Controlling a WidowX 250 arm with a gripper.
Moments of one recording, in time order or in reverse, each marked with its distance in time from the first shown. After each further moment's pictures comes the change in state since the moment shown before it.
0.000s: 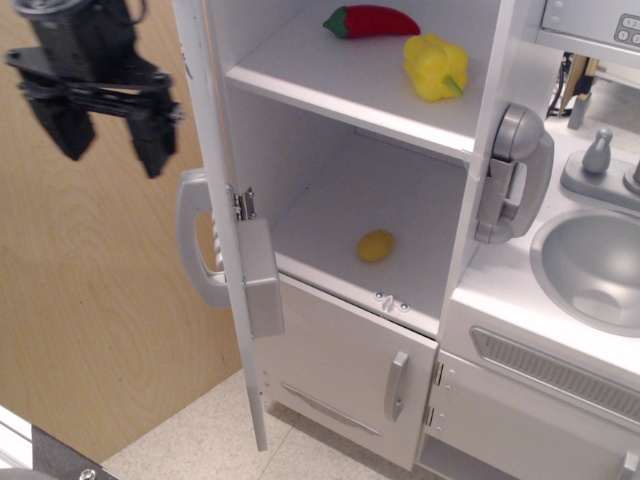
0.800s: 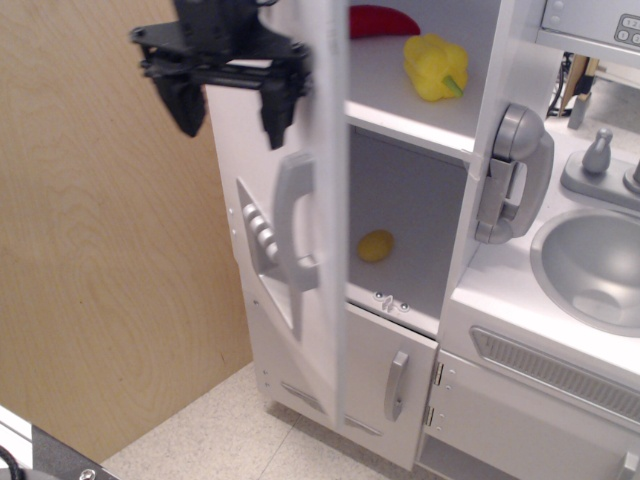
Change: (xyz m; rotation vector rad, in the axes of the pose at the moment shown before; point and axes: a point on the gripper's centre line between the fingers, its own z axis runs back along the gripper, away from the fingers) arm 0.041 -0.065 0.002 -0.017 -0.035 0.078
